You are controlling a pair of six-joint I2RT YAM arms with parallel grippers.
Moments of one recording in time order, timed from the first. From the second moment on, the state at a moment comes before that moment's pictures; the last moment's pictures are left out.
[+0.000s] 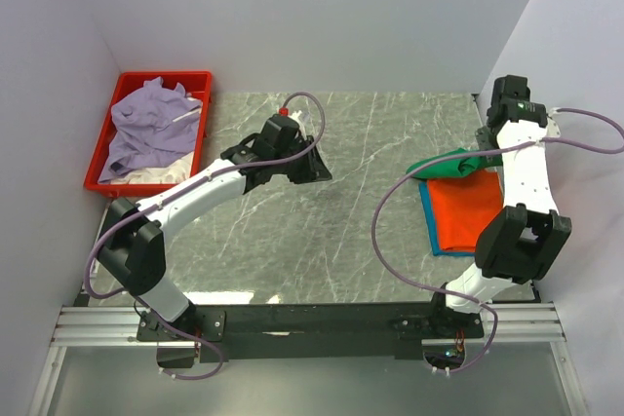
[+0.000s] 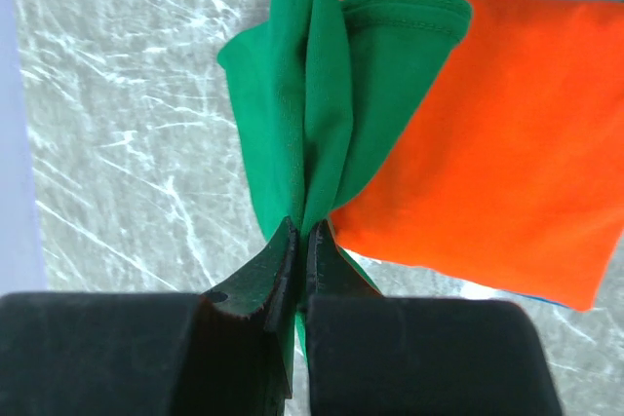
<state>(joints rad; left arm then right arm) -0.69 1.60 1.29 -0.32 0.22 -0.80 -0.24 1.60 1.60 -1.08 0.40 1.14</state>
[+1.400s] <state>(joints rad) -0.72 1.65 1.37 -0.37 0.19 -0.80 -0.27 1.50 1.65 -1.01 0.40 0.98</state>
